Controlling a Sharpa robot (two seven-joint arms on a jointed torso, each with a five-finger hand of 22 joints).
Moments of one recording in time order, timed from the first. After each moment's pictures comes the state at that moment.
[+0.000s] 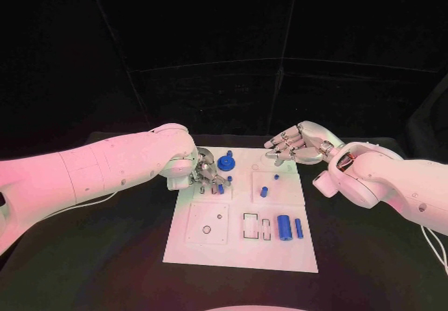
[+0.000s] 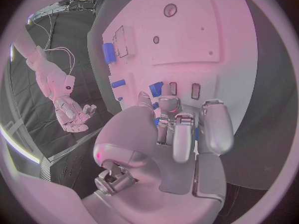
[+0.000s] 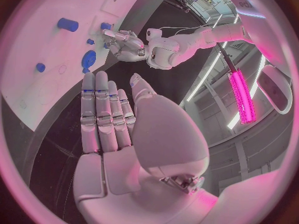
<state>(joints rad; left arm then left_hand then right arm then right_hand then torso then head) 1.35 -0.56 -0.14 1.26 -0.83 0.26 -0.61 1.19 0.15 -0.27 0.27 0.05 0.93 0.06 0.63 0.37 1.21 -0.01 1.08 0.89 1.47 -0.07 1.57 1.31 0.09 1.43 0.03 1.35 1.19 1.23 -0.86 -0.02 1.56 -0.78 -0.28 0.15 1.47 -0.06 0.03 0.17 0.21 0.99 0.20 0.07 0.07 1.21 0.12 0.10 0.08 1.34 0.05 0.15 0.23 0.18 1.08 0.16 0.41 0.16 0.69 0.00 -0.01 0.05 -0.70</state>
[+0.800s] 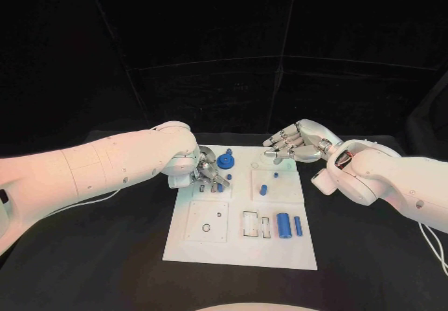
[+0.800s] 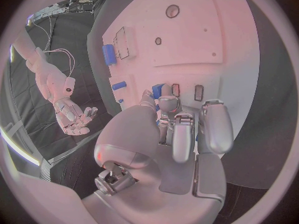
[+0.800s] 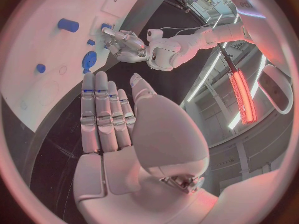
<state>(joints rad) 1.35 -0.55 -0.14 1.25 -0.84 0.28 -0.62 1.25 0.14 -0.18 0.24 0.05 0.91 0.06 0.66 0.39 1.21 -0.01 1.08 0.89 1.47 -0.07 1.57 1.31 0.09 1.43 0.03 1.35 1.20 1.23 -0.86 -0.02 1.55 -0.78 -0.27 0.14 1.47 -0.06 0.02 0.17 0.22 0.99 0.19 0.07 0.07 1.21 0.12 0.10 0.08 1.33 0.06 0.14 0.23 0.18 1.08 0.16 0.40 0.16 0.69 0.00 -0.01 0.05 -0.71</state>
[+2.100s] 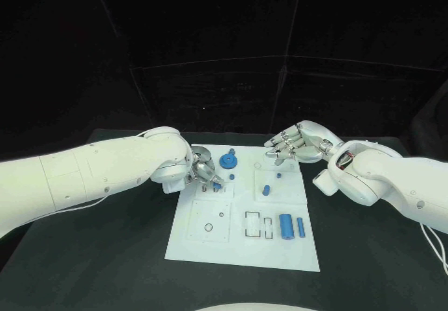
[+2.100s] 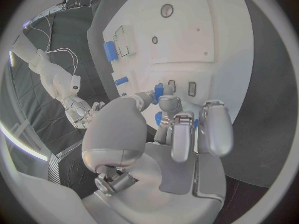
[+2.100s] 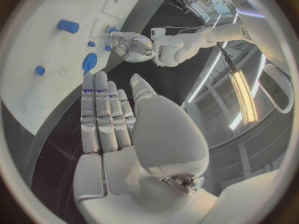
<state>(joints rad) 1.35 -0.66 -0.14 1.39 -0.89 0.13 -0.57 1.17 -0.09 0.57 0.20 0.15 0.87 0.06 0.74 0.43 1.24 -0.02 1.06 0.89 1.47 -0.09 1.57 1.31 0.08 1.44 0.02 1.36 1.23 1.23 -0.85 -0.02 1.54 -0.78 -0.26 0.14 1.46 -0.05 0.01 0.17 0.23 0.98 0.20 0.07 0.07 1.20 0.13 0.10 0.08 1.33 0.06 0.14 0.23 0.18 1.08 0.16 0.39 0.15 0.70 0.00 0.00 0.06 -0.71</state>
